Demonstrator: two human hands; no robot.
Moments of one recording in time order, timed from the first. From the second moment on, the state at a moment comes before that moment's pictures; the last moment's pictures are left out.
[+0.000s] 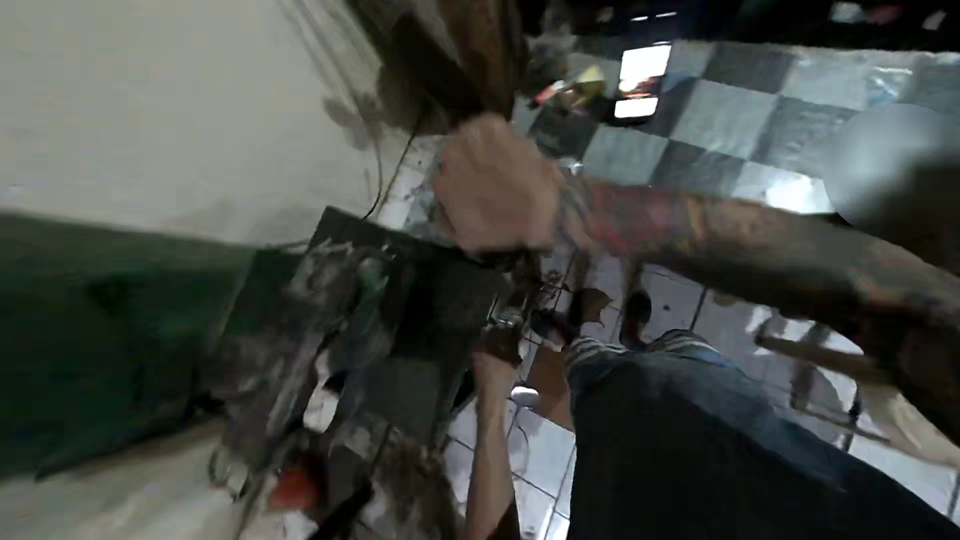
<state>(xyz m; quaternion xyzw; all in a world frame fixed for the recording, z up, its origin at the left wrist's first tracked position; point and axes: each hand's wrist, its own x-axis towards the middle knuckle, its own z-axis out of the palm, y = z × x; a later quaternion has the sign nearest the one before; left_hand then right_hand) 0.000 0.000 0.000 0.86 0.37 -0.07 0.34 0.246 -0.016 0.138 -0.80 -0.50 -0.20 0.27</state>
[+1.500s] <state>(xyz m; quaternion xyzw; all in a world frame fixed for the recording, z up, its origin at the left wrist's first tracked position) 0.345 -0.077 -0.020 0.88 -0.26 -0.30 0.25 0.348 -0.392 -0.043 -0.83 -0.27 0.38 0.30</state>
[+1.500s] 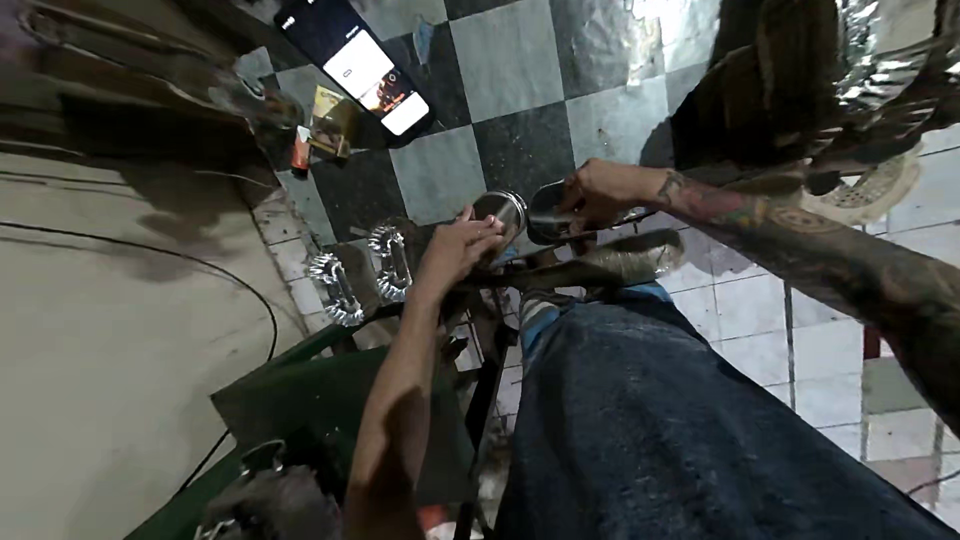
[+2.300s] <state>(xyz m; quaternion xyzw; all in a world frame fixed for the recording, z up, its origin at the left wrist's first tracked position) 0.289 -0.082 0.021 0.96 -0.18 -0.14 0.17 0.319 -0.385 -0.040 -0.87 -0.26 0.31 0.27</state>
